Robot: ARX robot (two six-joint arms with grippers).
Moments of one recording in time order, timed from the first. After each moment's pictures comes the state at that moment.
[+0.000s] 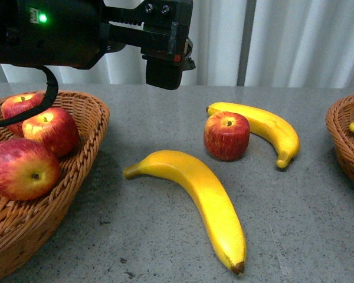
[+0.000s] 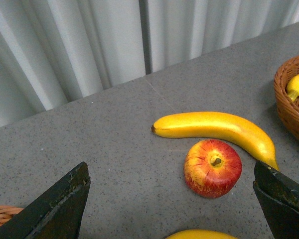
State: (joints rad) left arm -0.40 1.52 0.86 0.42 0.12 0.11; right arm 0.00 0.00 0.01 0.00 0.00 -0.01
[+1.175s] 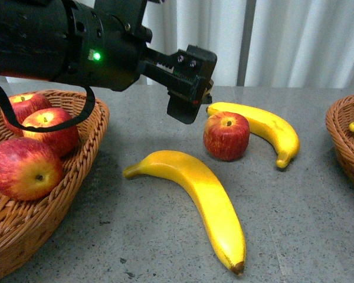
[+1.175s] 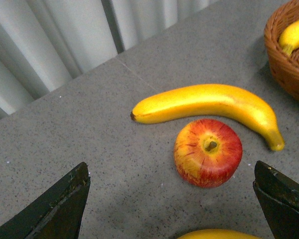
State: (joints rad) left arm -0.40 1.69 0.98 0.33 0.22 0.27; right arm 0.00 0.00 0.01 0.00 0.00 -0.01
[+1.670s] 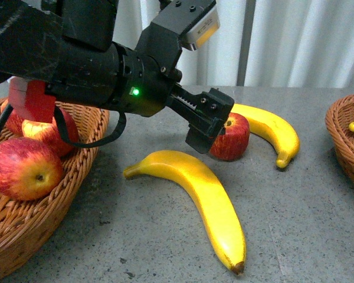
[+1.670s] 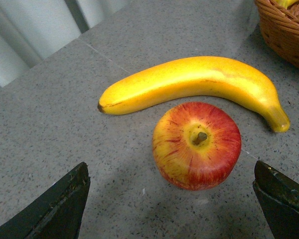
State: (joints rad) left arm -0.43 1.85 1.09 0.29 0.27 0.35; right arm 0.00 0.00 0.01 0.00 0.00 -0.01
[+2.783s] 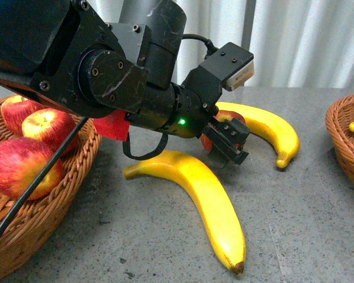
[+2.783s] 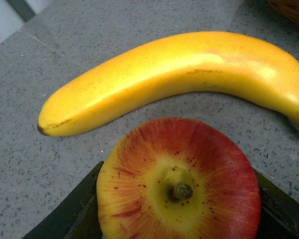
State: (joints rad) left arm -0.46 2.11 1.30 0.26 0.29 0.44; right arm 0.00 0.00 0.01 0.00 0.00 -0.01
